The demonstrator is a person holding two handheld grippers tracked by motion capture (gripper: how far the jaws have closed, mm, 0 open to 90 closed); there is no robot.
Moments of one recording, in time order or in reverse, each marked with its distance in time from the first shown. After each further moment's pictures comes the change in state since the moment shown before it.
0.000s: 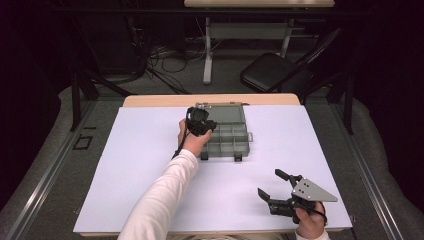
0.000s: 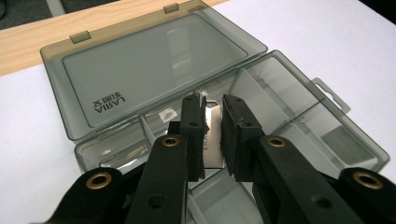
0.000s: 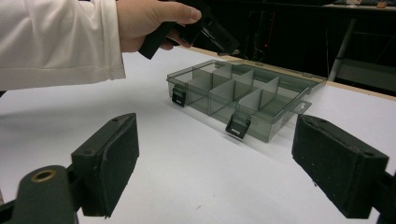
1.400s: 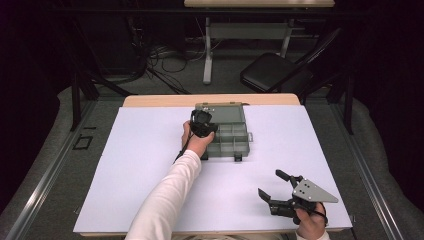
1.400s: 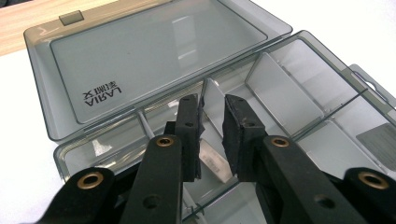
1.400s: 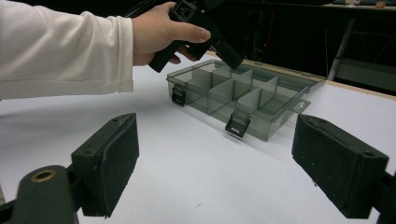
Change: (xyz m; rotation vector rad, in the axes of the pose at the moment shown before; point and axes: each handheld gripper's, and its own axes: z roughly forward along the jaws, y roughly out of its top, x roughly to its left) left arm 0.003 -0.007 0.028 0.038 0.023 -0.001; right arm 0.000 -0.001 -0.002 0.000 -0.002 0.003
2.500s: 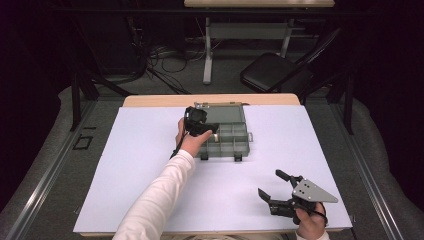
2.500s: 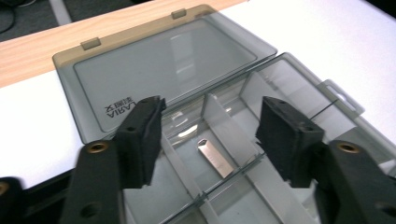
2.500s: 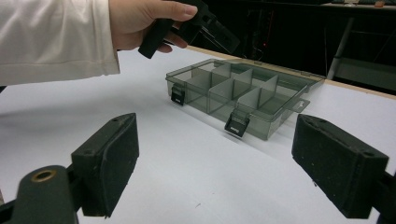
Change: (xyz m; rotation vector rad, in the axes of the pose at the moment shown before) left arm 0.006 0.004 -0.029 -0.063 -0.033 0.013; right arm 0.000 0.000 0.000 0.003 -0.004 -0.001
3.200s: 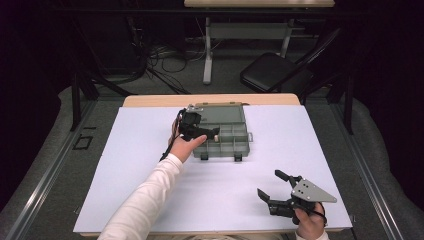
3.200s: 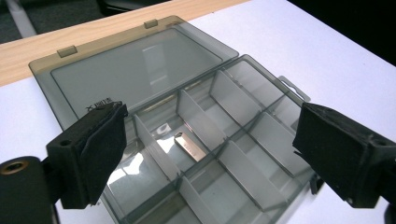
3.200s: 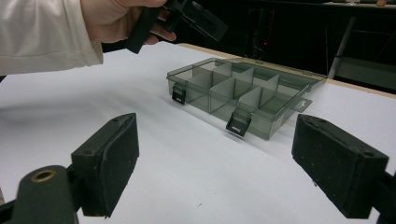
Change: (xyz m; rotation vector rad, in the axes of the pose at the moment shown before) left arm 0.004 -0.011 -0.025 -0.051 -0.118 0.026; right arm 0.001 0.000 0.002 -0.001 0.004 0.002
